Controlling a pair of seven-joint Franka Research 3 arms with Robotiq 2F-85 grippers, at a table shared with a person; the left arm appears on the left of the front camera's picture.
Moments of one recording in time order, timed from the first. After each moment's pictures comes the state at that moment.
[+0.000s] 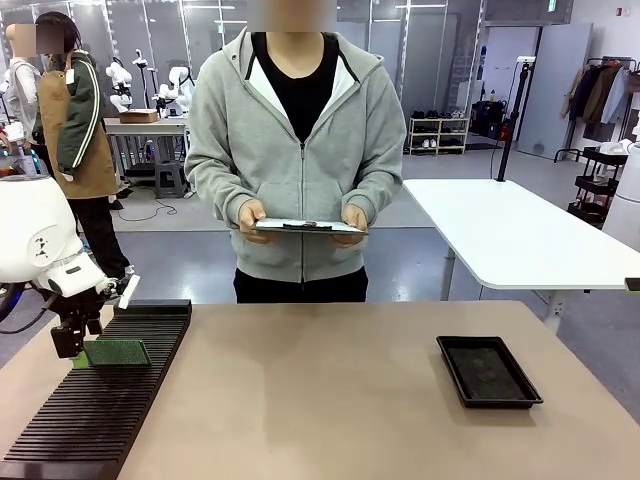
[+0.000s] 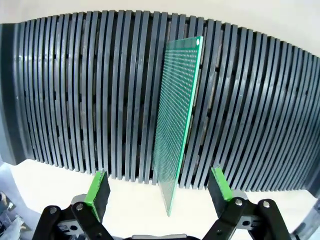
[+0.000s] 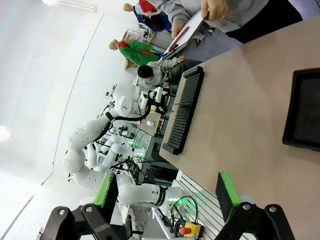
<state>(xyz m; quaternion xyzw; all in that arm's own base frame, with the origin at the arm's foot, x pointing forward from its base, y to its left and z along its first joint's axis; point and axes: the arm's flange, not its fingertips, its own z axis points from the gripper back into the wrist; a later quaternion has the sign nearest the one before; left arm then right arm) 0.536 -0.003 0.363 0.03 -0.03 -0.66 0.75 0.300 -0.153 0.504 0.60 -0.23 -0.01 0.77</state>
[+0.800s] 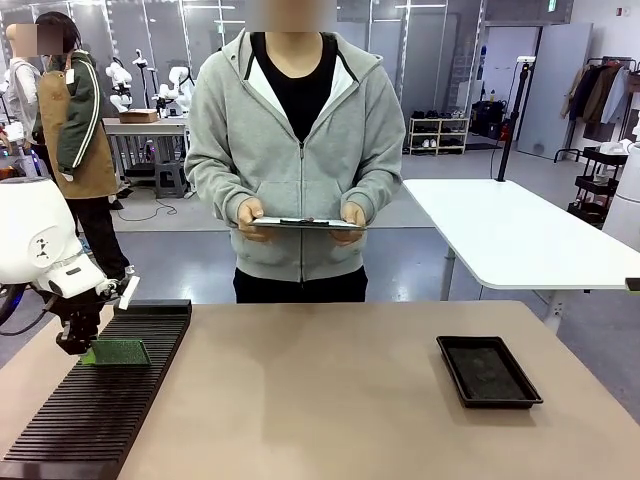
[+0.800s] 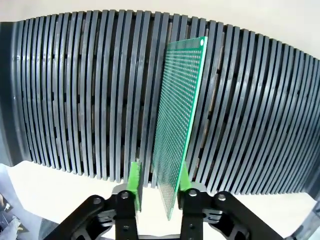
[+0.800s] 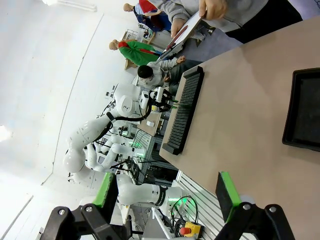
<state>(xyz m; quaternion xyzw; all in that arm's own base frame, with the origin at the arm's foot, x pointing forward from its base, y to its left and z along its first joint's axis) 0.537 0.000 0.359 0.02 -0.03 -0.66 0.75 0.300 -0.154 0.504 0.60 -0.23 -0.01 0.77</state>
